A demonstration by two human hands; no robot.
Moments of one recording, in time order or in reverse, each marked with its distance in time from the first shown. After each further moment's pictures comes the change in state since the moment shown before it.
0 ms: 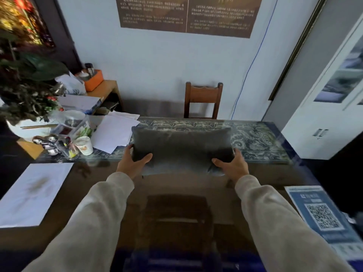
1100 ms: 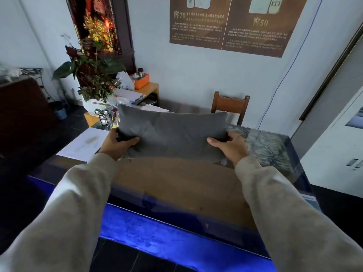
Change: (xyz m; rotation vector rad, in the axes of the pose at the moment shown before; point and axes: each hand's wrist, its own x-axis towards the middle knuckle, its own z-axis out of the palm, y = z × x) left_hand -0.263 0.051 -0.039 -0.108 0.392 0.058; right_hand -0.115 -0.015 -0.124 0.163 -0.246 -0.389
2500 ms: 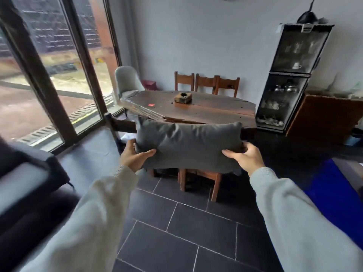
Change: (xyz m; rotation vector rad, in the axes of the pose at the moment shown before) left_hand -0.911 -0.170 -0.383 -0.091 1.475 -0.468; right_hand -0.708 -0.164 0.313 0.093 -1.382 -0.508
